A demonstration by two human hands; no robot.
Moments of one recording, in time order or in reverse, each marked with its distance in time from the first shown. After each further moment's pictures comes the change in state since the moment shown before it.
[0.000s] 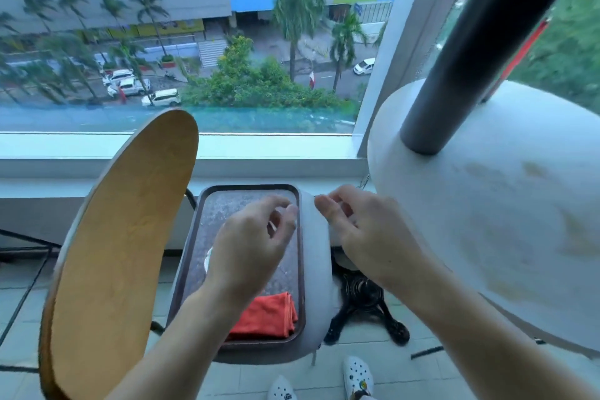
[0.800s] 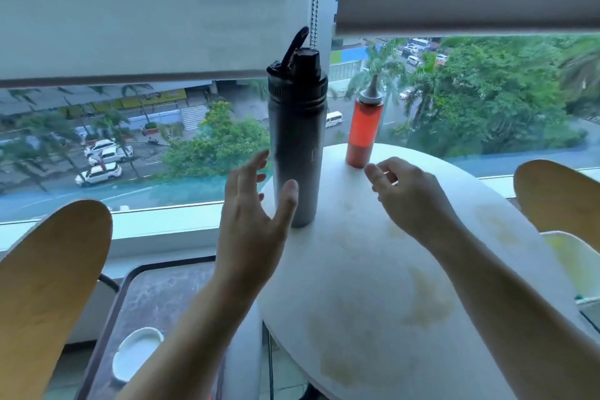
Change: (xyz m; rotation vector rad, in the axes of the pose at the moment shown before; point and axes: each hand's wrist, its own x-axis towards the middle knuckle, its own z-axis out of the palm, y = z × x) left_hand 0.092 0.199 0.094 -0.300 0.256 0.189; right_hand 0.061 0.178 -0.202 0.043 0.350 0.191
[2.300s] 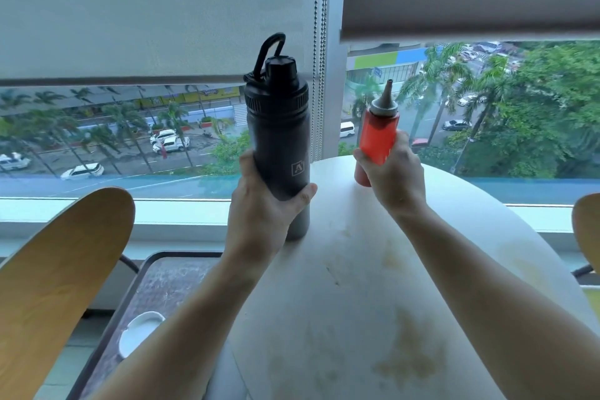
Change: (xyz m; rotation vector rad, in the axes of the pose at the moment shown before) left_hand 0.032 0.028 0.051 0.136 0.080 -0.302; right_hand 0.112 0.032 0.043 0.195 0.180 -0.084
